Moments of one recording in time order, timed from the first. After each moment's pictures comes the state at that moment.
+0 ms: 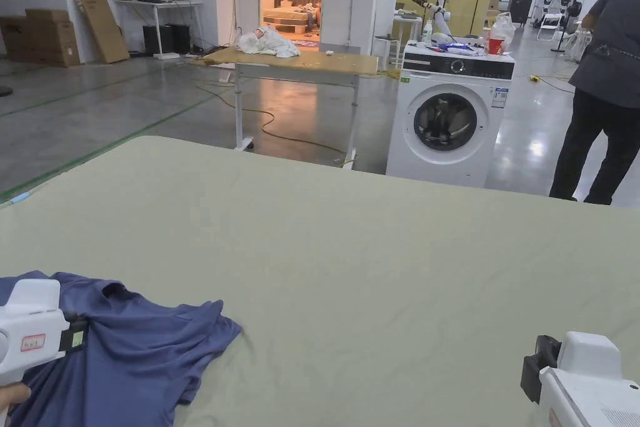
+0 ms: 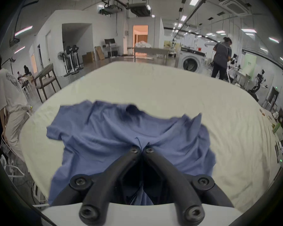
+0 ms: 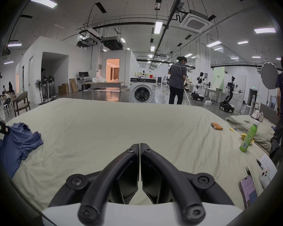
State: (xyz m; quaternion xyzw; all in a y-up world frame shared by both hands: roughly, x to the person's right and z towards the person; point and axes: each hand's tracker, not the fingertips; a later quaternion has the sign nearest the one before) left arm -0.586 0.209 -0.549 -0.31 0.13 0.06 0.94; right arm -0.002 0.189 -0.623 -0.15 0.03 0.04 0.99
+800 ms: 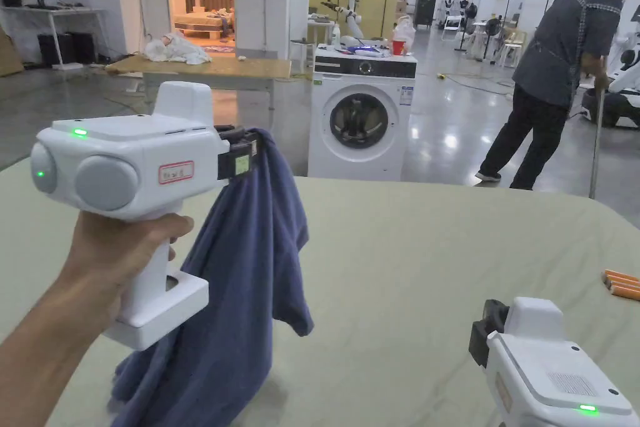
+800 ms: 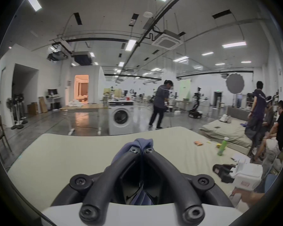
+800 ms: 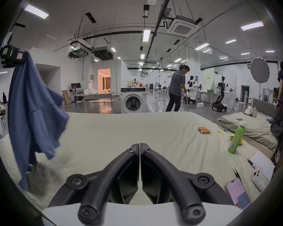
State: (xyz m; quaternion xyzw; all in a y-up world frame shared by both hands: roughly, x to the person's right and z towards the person) left arm -0.335 0.409 -0.641 -0.07 -0.18 0.01 0.98; right arm 0.051 0.220 -0.593 -0.10 -0.01 0.01 0.99
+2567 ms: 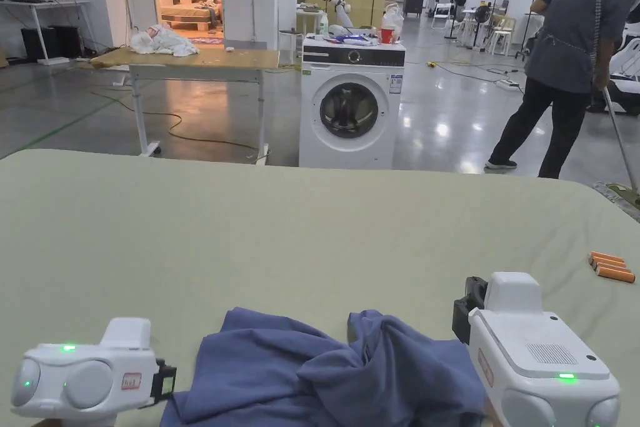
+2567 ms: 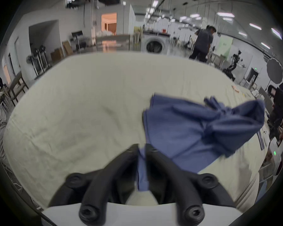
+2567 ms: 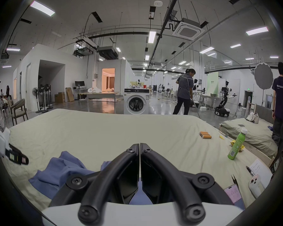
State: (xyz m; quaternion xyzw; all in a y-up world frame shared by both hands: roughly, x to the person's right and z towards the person) left arm -0.378 0.180 -0.591 -0.42 -0.01 0.04 0.91; right arm 0.048 0.226 -0.595 -0.11 0.01 0.03 0.99
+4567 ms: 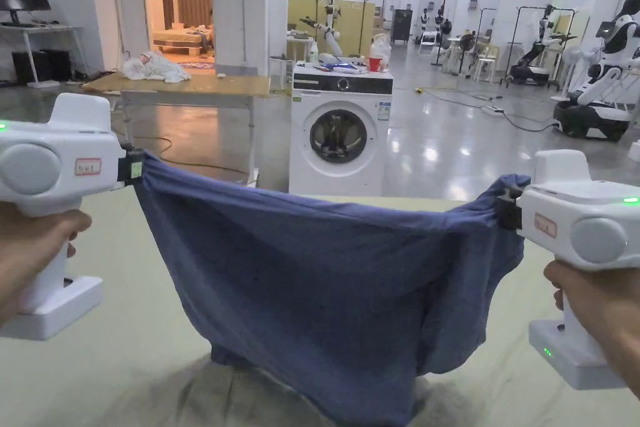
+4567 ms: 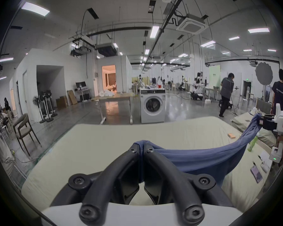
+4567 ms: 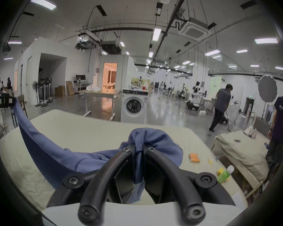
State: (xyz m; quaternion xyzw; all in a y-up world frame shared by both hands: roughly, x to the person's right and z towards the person) left arm -0.405 0.432 -0.653 -0.13 0.00 -0.02 0.99; right arm 0.099 0.409 -0.666 -0.11 0.01 0.07 0.99
